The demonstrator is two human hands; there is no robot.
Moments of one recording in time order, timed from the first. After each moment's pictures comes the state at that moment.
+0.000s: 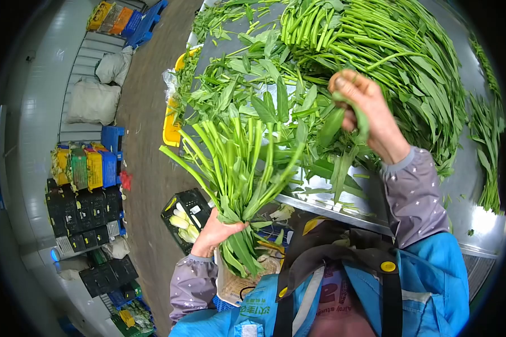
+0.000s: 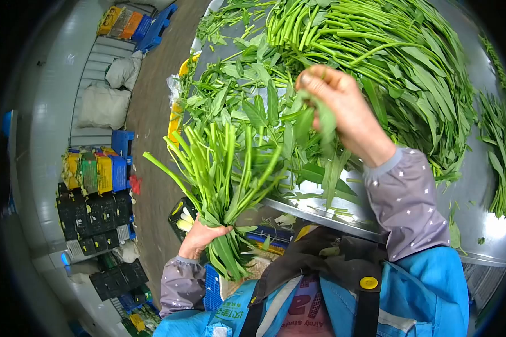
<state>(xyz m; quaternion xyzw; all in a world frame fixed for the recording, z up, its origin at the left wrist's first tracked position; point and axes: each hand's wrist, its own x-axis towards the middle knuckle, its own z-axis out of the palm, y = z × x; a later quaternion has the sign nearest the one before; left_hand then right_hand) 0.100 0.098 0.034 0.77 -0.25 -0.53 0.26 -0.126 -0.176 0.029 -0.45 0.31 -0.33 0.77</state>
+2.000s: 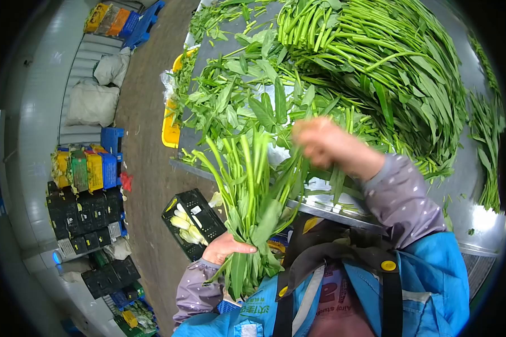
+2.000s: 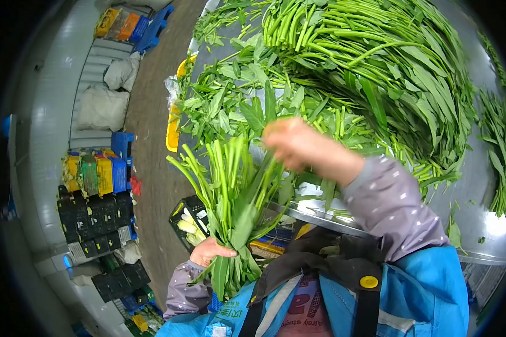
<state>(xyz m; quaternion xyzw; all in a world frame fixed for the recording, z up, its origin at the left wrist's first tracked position) 0.080 0.109 0.051 0.64 -0.01 -0.71 0.28 -0.098 -0.147 0.013 -0.44 0.27 -0.06 0.86</state>
